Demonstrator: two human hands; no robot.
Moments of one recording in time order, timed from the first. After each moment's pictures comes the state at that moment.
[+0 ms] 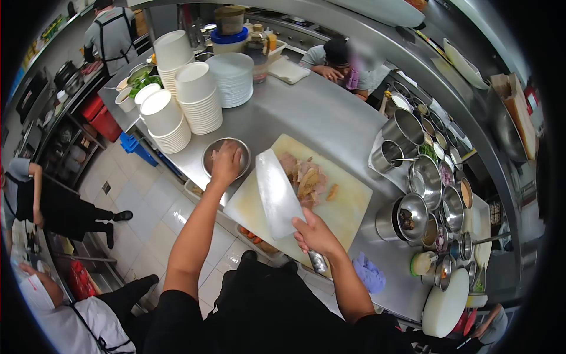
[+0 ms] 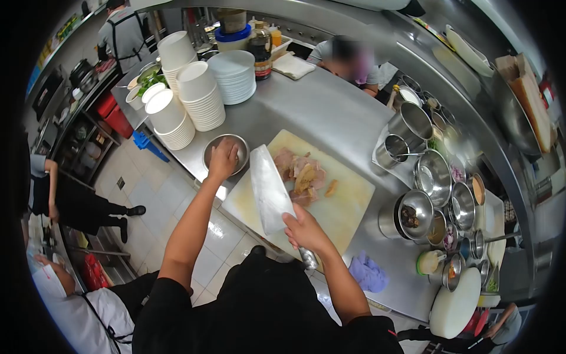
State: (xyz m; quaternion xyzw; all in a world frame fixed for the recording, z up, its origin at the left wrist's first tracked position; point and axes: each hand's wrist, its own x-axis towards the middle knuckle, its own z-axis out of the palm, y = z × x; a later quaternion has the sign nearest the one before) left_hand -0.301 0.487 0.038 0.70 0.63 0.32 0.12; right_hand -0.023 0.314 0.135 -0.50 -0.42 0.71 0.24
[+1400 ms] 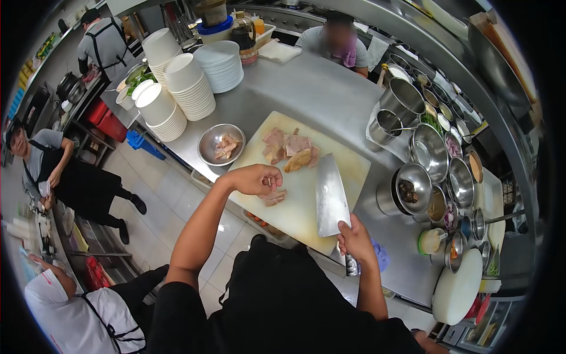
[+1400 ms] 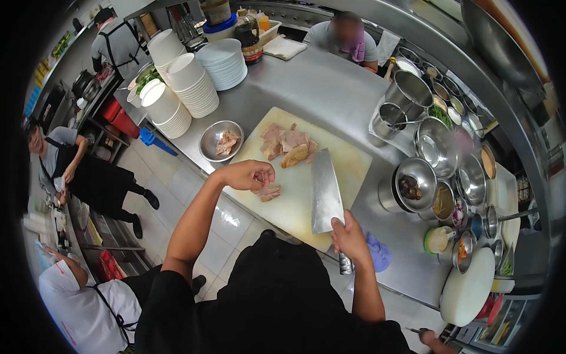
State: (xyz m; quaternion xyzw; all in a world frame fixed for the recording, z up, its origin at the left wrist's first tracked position) left_hand -0.221 0.412 0.093 0.76 0.31 0.05 0.57; right_hand 0.099 0.218 0.103 -0.62 -0.36 0.62 0.33
